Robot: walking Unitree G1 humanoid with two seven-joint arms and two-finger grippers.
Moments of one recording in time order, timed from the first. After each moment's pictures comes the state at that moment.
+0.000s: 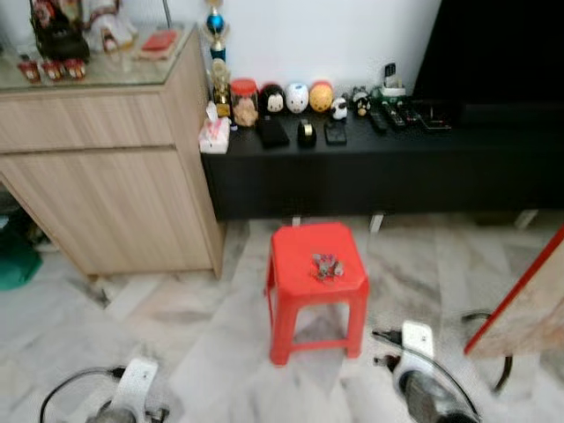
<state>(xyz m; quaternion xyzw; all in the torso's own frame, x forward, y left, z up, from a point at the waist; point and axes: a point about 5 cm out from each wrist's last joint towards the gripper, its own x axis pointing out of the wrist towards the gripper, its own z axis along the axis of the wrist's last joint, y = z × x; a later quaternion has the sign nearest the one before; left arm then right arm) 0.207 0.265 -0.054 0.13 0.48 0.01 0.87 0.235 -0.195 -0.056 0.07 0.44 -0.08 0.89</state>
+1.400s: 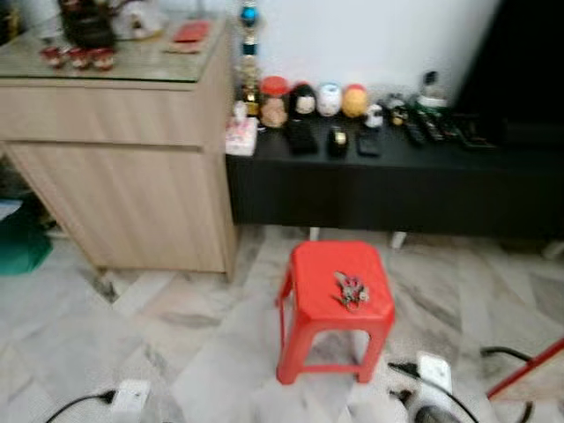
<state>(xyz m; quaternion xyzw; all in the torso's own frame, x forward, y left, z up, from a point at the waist) 0.160 0.282 -0.071 0.08 0.51 0.06 0.86 0.217 -0.182 -0.068 0.09 0.45 -0.07 0.89</state>
